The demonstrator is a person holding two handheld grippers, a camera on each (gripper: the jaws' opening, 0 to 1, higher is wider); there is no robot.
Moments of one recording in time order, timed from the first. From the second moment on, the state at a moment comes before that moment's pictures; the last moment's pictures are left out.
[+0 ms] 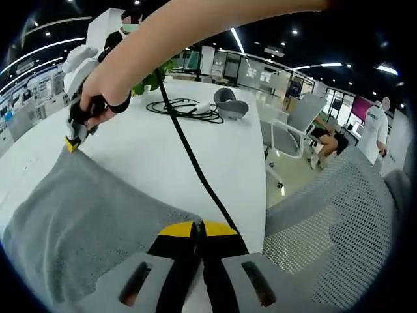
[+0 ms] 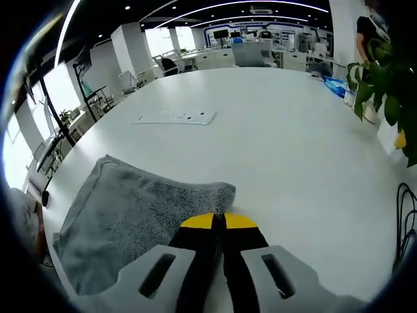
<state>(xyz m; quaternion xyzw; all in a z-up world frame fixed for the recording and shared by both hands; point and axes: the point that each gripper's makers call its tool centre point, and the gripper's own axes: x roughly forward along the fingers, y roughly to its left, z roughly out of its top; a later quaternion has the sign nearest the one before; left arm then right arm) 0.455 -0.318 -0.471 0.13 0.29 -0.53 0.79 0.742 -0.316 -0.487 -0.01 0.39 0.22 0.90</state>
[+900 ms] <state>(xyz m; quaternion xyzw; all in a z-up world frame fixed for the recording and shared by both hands) 0.463 -0.281 -0.413 0.06 0.26 -0.50 0.82 0.739 -0.277 -0.429 -0.05 0.36 0.25 0.90</state>
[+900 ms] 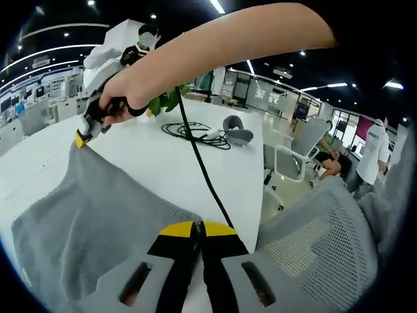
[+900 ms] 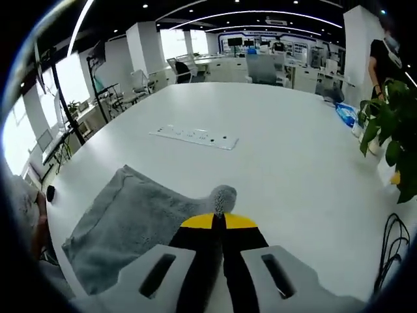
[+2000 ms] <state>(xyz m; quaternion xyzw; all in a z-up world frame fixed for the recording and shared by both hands) 0.464 -0.183 -0.373 -0.06 0.23 -0.40 0.89 0.738 -0.205 -0.383 -0.04 0.33 0.28 0.90</state>
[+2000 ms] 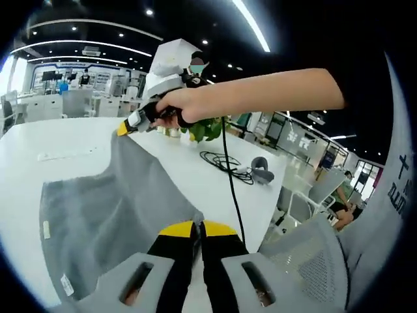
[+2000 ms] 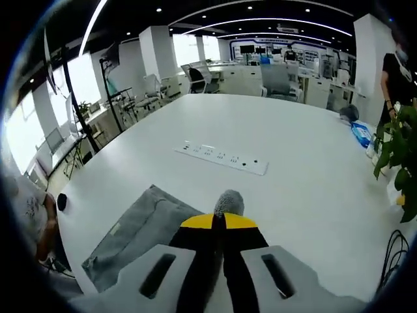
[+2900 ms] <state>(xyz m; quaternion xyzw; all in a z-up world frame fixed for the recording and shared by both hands) 0.457 -0.115 -0.362 -0.10 0.22 -0.31 0.92 0.734 -0.129 -0.367 -0.07 0.32 0.33 0.89</state>
